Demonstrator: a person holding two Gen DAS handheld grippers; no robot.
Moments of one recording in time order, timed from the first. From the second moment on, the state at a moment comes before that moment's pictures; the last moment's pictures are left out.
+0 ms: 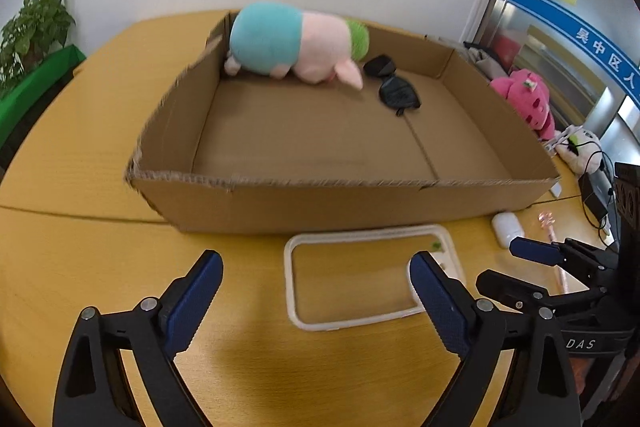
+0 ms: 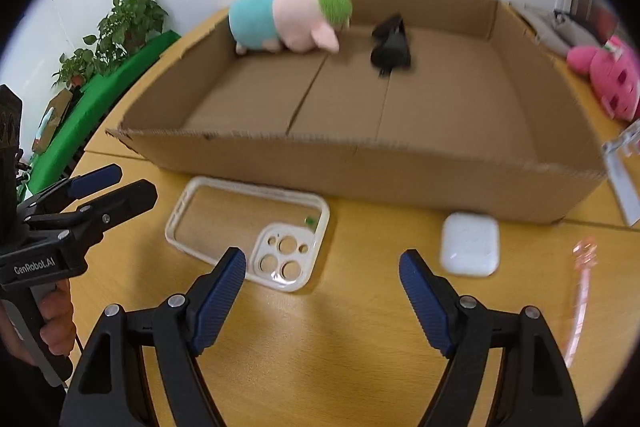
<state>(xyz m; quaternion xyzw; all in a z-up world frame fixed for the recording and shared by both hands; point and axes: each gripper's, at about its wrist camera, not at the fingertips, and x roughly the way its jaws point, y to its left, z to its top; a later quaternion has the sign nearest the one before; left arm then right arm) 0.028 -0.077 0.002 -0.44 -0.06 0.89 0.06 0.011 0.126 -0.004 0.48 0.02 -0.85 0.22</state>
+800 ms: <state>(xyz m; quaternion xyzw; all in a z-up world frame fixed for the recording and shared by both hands) 0.011 -0.072 -0.039 -0.49 -0.03 0.87 0.05 0.007 0.100 -0.033 0.47 0.09 -0.86 0.19</state>
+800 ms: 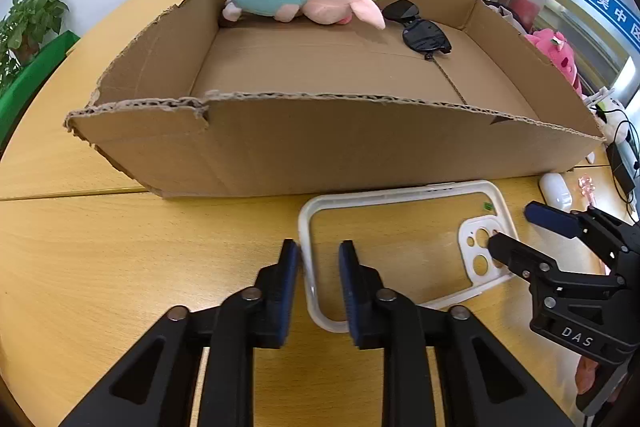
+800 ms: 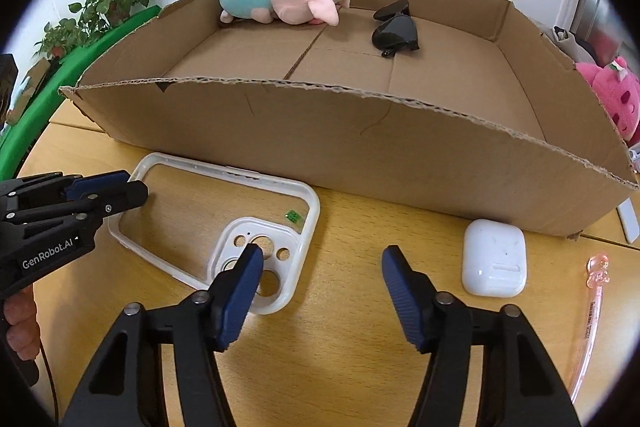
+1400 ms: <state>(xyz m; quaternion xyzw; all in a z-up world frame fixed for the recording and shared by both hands) 0.034 -0.069 -0.018 -0.48 -0.04 0.88 0.04 0.019 0.107 -0.027 0.47 0.07 -0.85 0.22</state>
